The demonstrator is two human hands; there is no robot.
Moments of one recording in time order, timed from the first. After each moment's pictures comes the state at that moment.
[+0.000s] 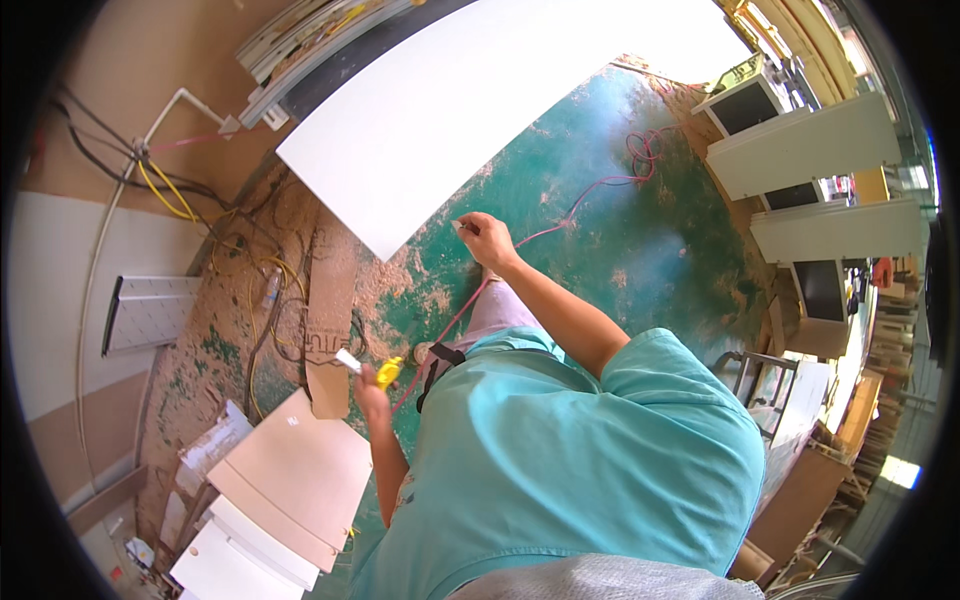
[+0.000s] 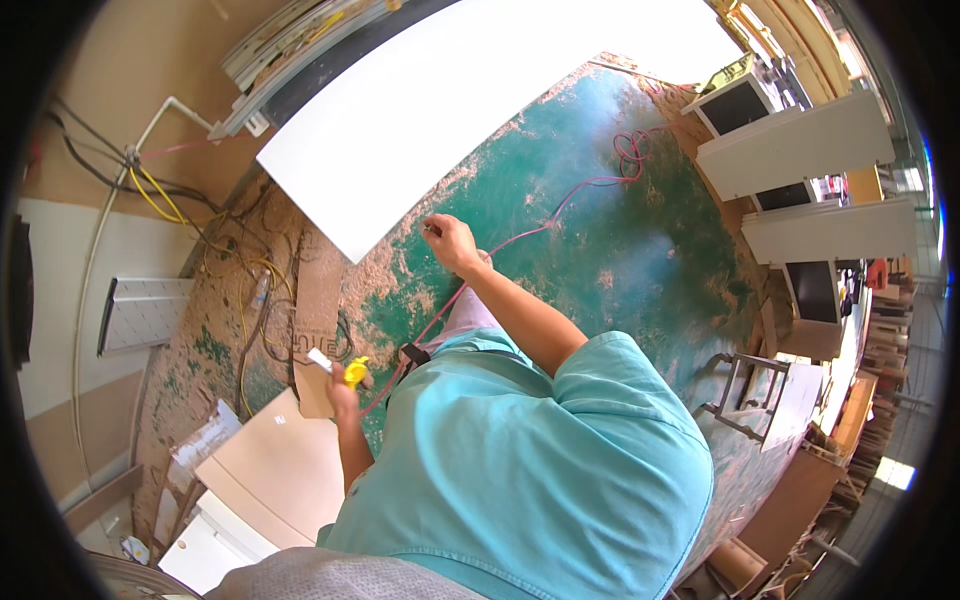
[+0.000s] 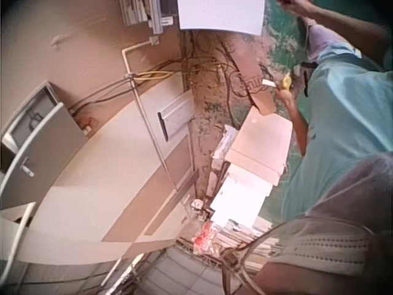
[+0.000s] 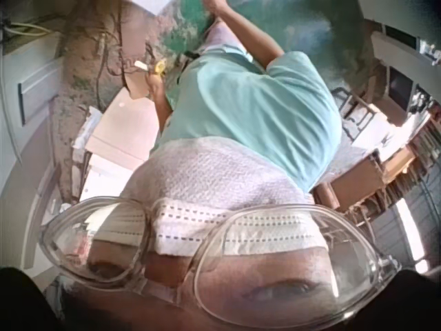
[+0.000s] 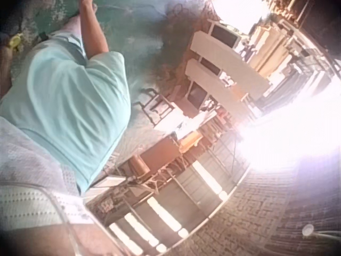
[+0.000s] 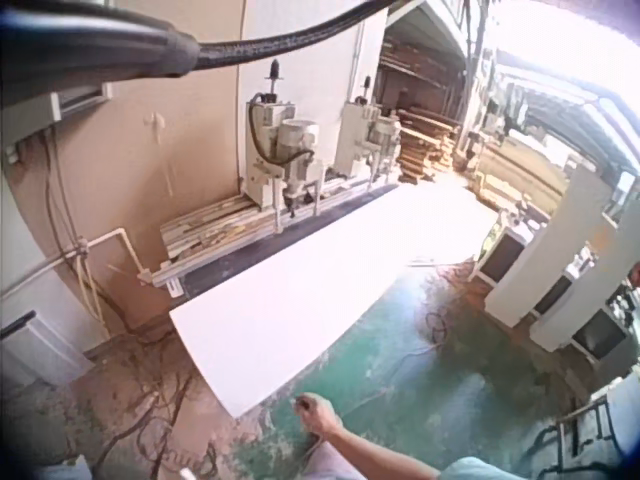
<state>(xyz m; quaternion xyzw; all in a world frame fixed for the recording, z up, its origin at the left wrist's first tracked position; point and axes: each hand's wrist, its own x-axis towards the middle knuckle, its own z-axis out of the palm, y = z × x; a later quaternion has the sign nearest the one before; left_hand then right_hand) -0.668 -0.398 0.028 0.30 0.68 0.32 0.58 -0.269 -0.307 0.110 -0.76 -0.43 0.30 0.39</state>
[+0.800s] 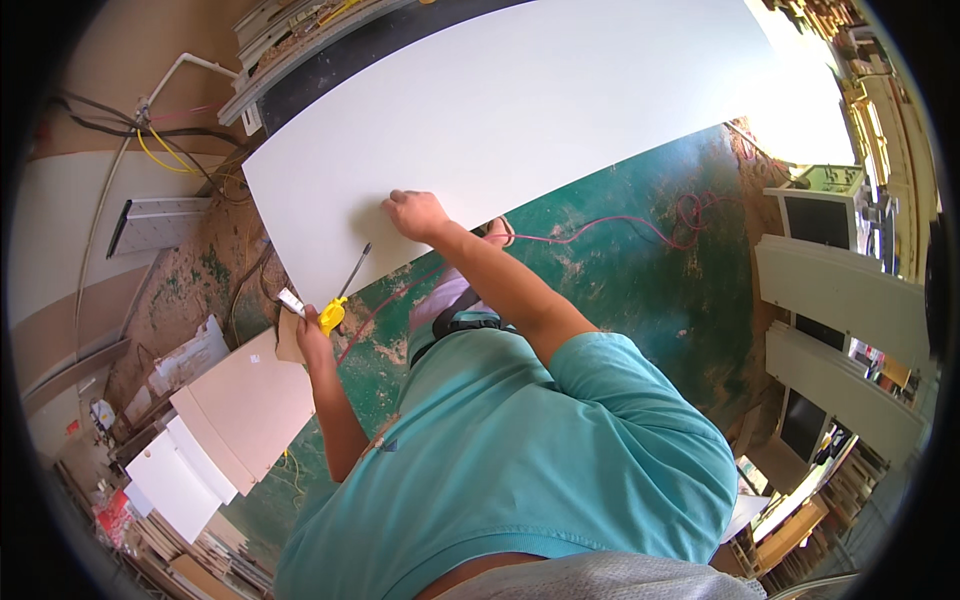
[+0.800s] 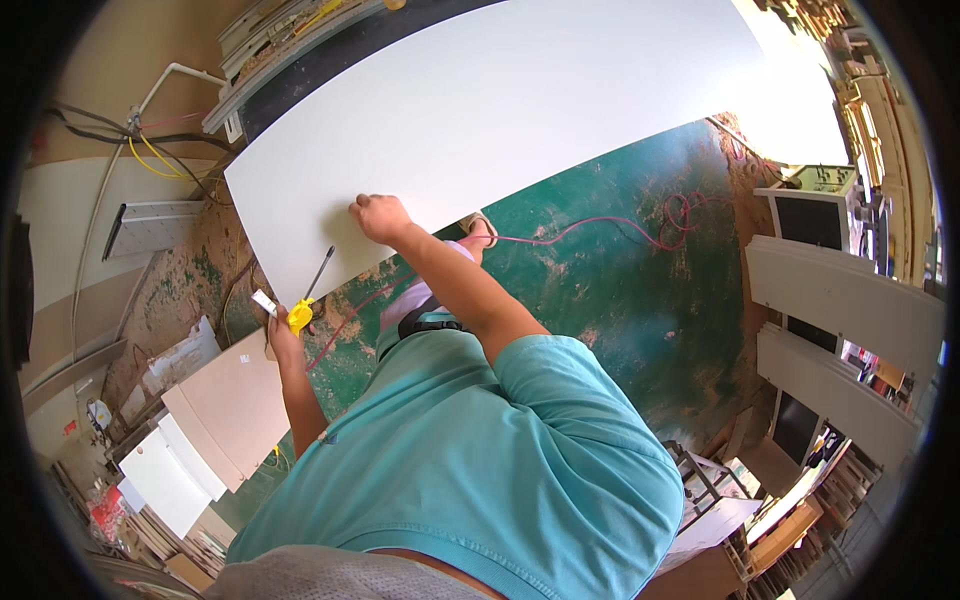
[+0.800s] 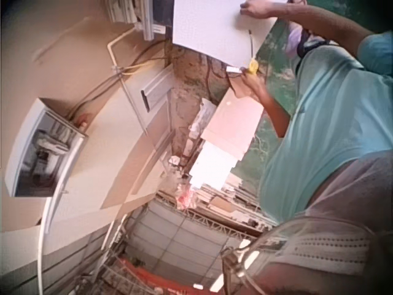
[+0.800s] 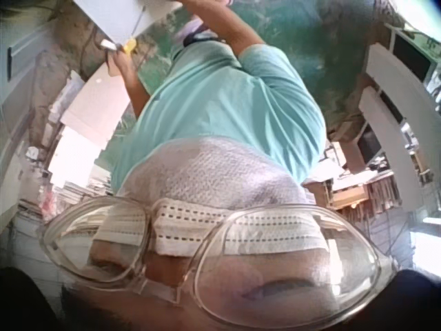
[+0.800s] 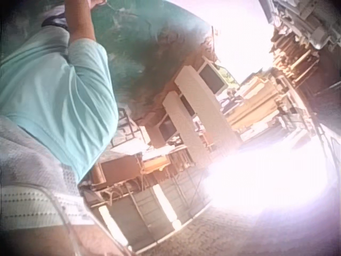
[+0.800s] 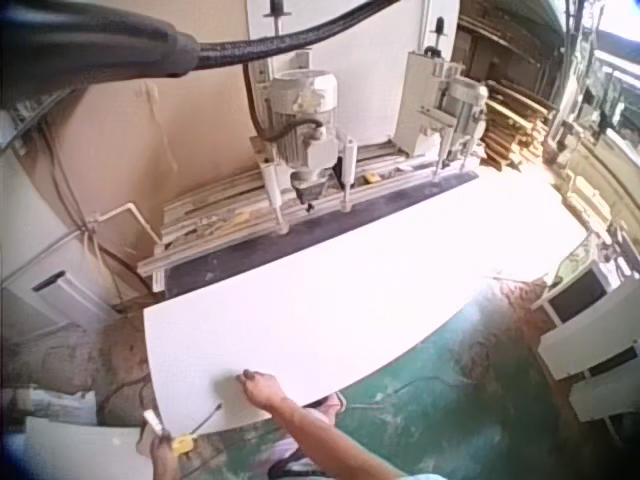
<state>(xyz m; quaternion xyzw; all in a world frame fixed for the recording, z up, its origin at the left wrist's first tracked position) -0.384 -0.223 0.112 0.28 0.74 0.39 0.48 -0.098 -0.082 0.040 -0.54 -0.78 0.25 0.17</state>
